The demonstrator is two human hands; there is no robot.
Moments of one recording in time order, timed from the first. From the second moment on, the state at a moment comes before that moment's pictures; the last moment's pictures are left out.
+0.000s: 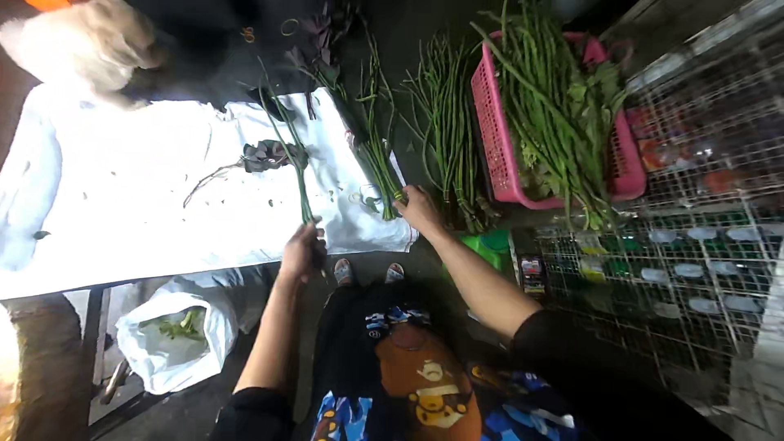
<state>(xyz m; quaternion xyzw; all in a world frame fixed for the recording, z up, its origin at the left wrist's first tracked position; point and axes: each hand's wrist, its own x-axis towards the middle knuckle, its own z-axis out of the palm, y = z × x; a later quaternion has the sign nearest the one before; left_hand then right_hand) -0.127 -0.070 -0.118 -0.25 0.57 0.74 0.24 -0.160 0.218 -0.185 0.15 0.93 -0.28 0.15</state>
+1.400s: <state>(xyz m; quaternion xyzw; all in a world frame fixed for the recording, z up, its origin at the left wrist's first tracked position) -0.104 -0.082 -0.179 -0.22 0.43 0.72 0.49 -0.050 0.098 -0.157 -0.04 0.90 -0.44 0.07</state>
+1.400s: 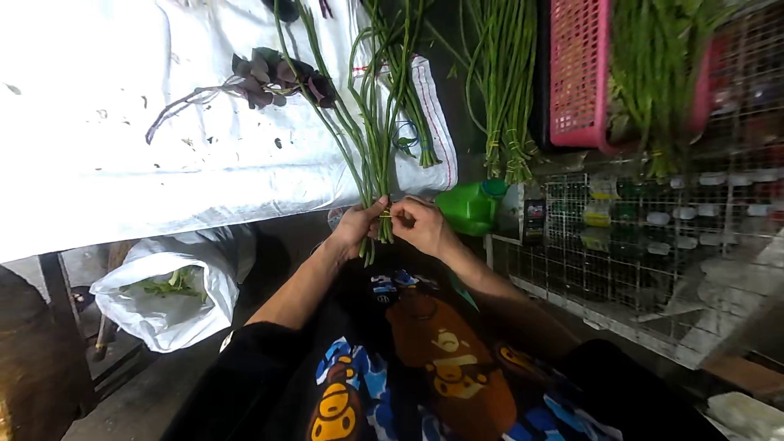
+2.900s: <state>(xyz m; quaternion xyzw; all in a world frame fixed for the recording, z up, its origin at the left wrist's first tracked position) -0.145 -0.136 -0.196 -0.23 0.43 0.76 0.44 -0.148 0.113 -0.134 0.13 0.93 -0.33 0.07</state>
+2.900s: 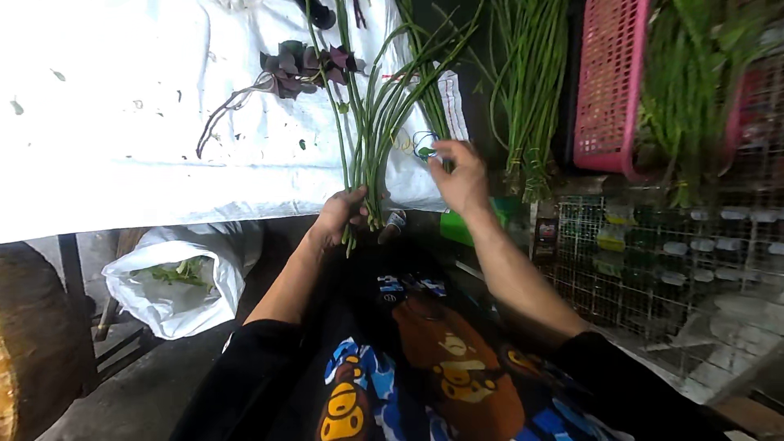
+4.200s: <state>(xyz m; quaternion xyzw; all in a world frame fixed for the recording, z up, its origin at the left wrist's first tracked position) -0.139 -0.119 -0.213 -0.21 0.45 0.73 0.47 -0.136 0.085 -0.118 0.30 0.67 -0.65 0.20</state>
